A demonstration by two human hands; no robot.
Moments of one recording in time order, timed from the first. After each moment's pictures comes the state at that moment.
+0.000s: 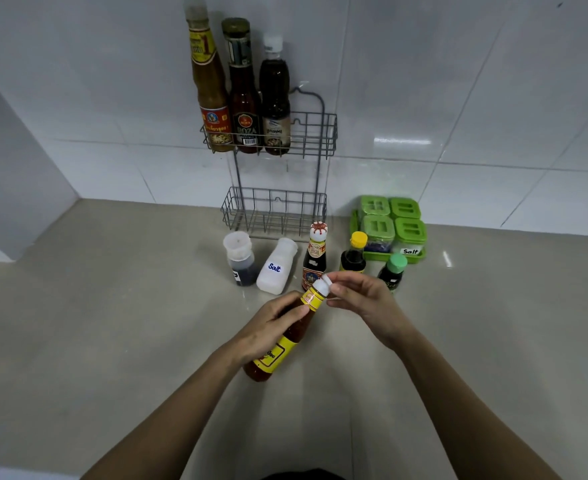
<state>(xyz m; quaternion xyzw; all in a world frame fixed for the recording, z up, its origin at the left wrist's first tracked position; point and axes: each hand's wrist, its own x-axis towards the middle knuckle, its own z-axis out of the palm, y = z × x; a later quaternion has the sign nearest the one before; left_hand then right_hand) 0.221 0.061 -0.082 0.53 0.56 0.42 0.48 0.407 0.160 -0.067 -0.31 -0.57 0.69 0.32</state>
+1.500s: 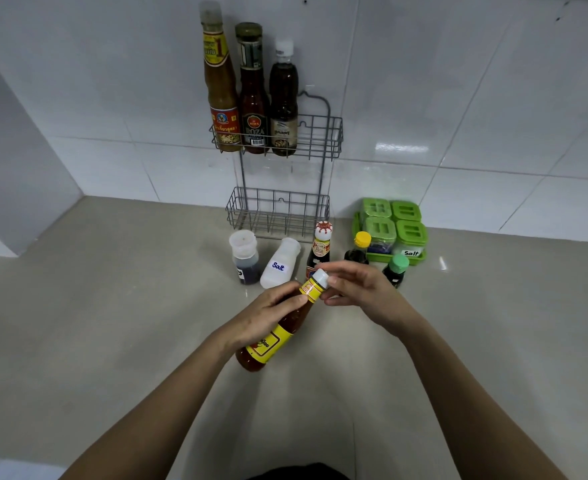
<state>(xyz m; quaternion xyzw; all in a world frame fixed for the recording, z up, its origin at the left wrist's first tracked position) 0.205 0.056 -0.059 0.56 0.55 0.39 0.48 0.398 0.149 -0.024 -0.31 -0.66 0.65 0.23</state>
